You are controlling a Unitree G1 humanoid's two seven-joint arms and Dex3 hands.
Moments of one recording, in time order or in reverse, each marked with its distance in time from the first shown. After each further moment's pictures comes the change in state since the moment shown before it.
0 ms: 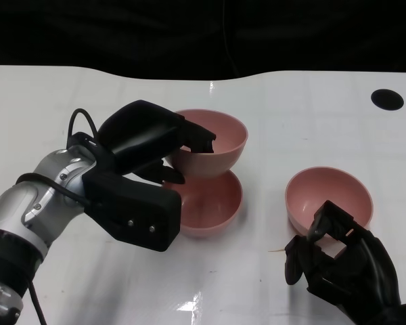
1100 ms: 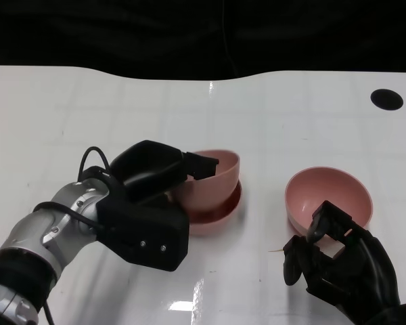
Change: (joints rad) left arm 0.026 -0.060 -0.066 0.188 0.022 -0.007 0.043; right arm 0.002 0.003 0.003 -0.008 0.006 0.004 0.011
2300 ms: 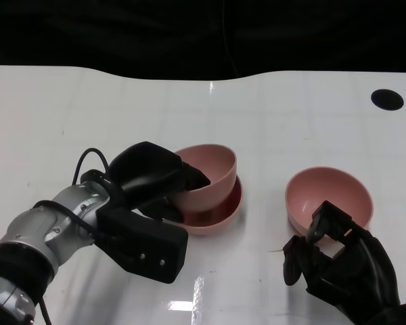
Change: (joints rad) left arm -0.038 0.023 -0.072 0.048 0.104 -0.035 0.147; right arm 0.001 -0.001 0.000 -0.001 0.001 0.001 0.000
